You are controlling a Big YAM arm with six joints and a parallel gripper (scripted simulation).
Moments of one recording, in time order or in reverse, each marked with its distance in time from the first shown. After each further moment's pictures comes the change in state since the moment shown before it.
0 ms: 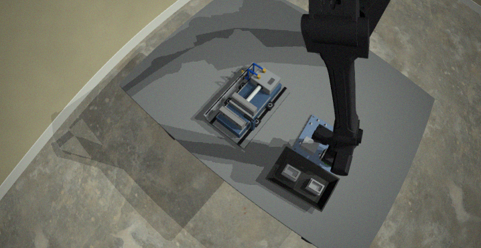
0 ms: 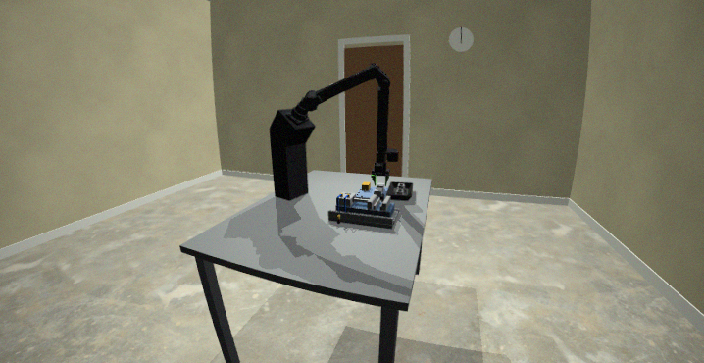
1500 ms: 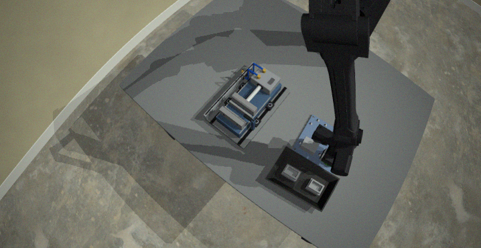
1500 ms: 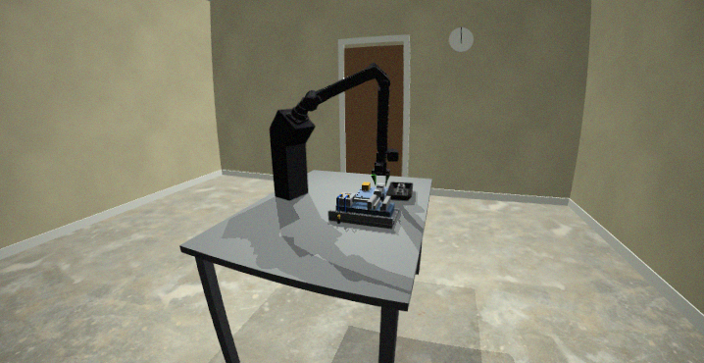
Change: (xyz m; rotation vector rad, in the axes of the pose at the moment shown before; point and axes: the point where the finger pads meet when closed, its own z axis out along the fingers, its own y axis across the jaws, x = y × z) arm 0.000 0.001 -0.001 -0.002 0.001 0.001
